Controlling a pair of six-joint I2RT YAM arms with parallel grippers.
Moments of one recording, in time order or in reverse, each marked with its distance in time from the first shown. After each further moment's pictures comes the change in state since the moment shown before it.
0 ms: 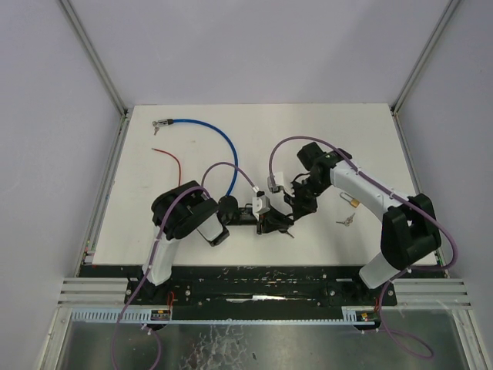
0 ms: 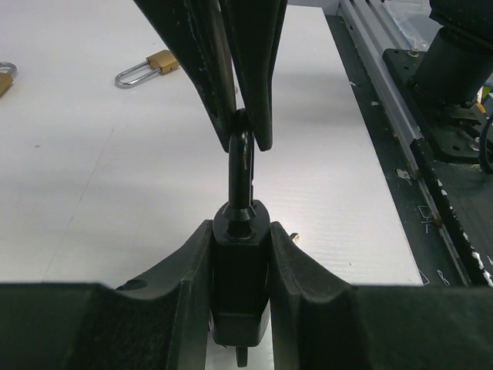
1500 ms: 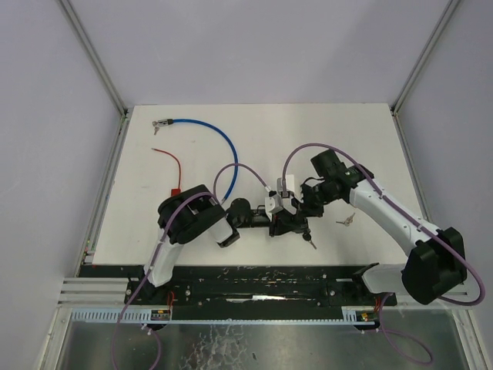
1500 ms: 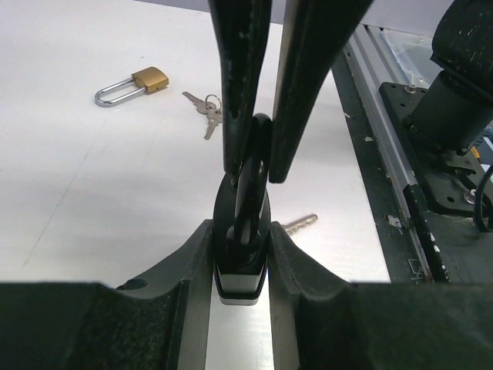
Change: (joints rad) left arm -0.089 0.023 0.097 -0.054 -0.128 -0.097; right arm -0.014 -0.244 -0.138 0.111 0.024 0.048
